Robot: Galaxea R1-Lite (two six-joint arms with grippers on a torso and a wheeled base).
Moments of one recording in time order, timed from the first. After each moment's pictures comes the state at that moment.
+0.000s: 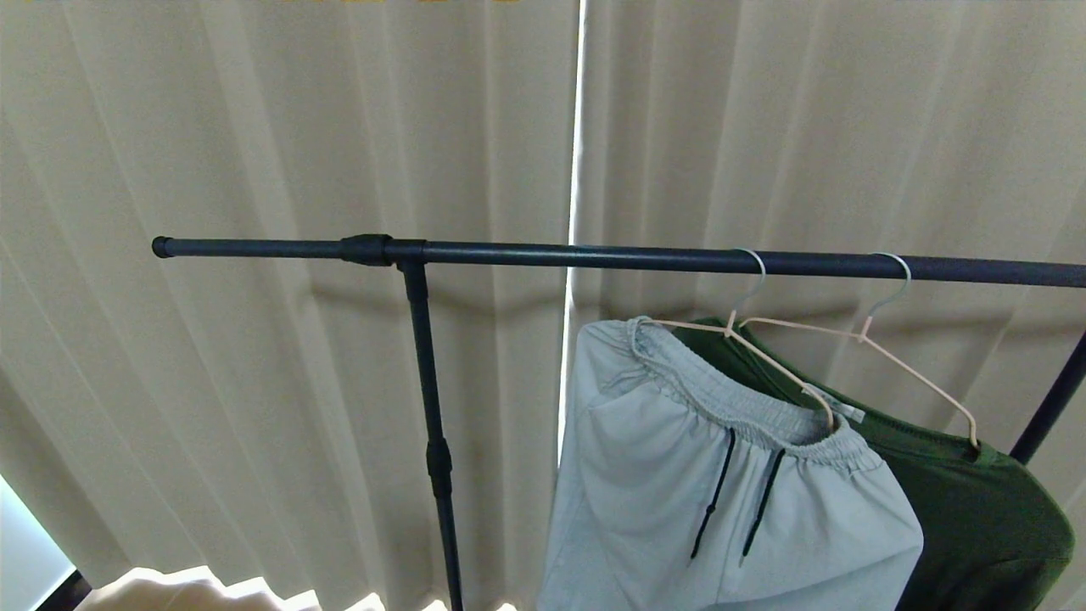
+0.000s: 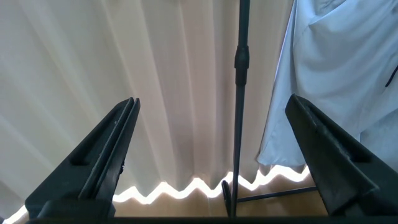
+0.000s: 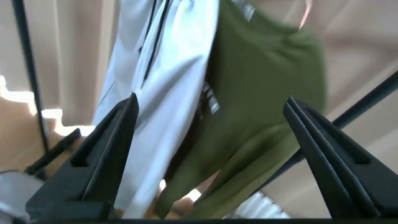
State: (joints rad) left arm 0.08 0.09 0.00 -0.02 -0.25 0.12; right arm 0.33 0.25 0.00 -0.06 -0.06 -0.25
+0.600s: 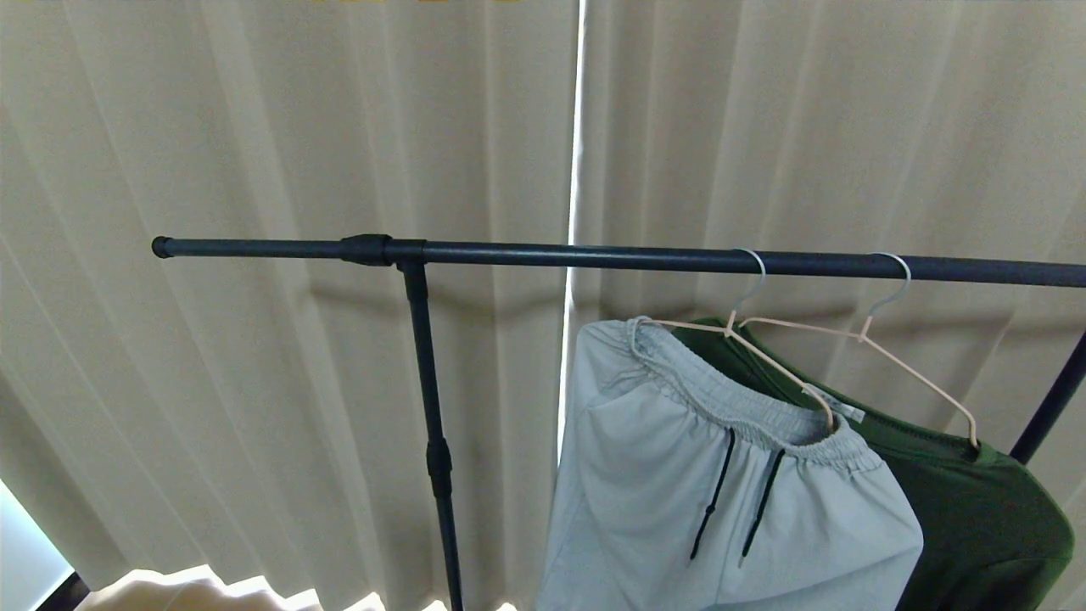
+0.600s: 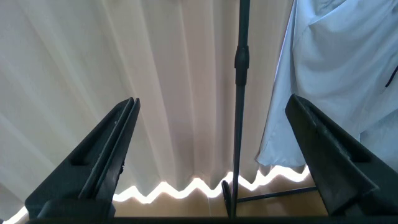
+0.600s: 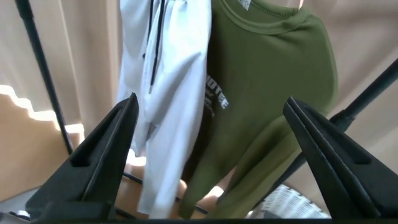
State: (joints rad) left arm 0.08 0.09 0.00 -0.02 -0.25 0.12; right arm 0.34 0.23 0.00 -0.04 -0.09 -0.12
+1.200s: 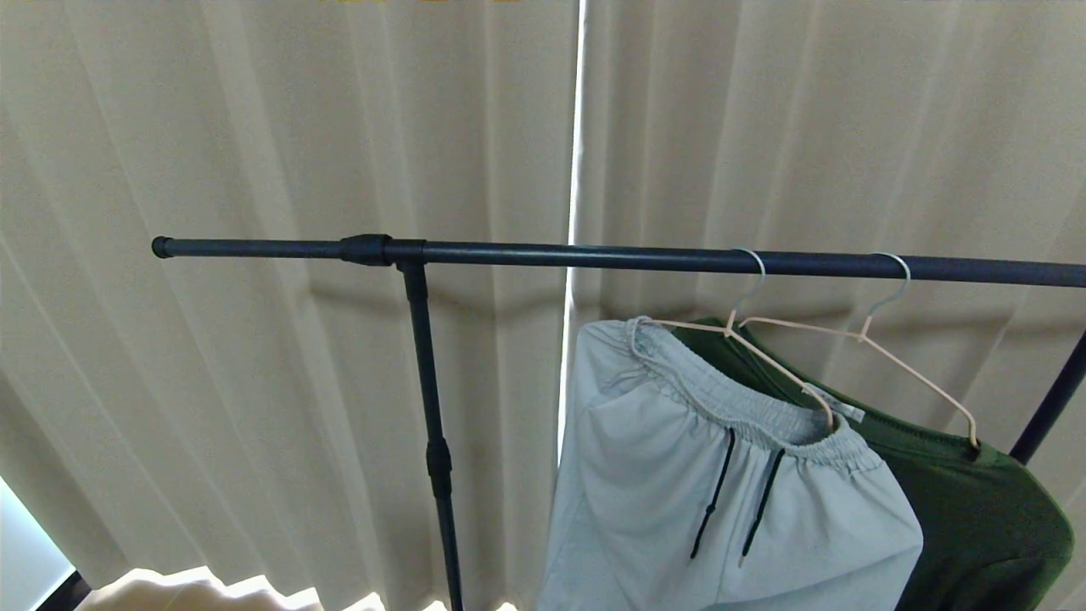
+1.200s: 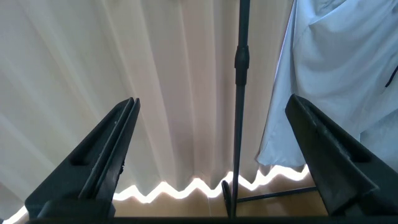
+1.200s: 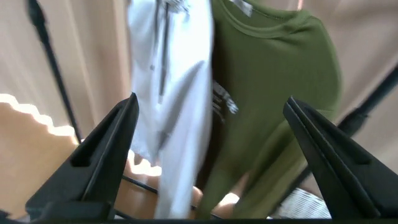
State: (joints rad) left arm 0.08 0.09 0.00 -0.02 -0.25 0.12; right arm 0.37 0.18 0.00 -0.05 -0.08 -0.03
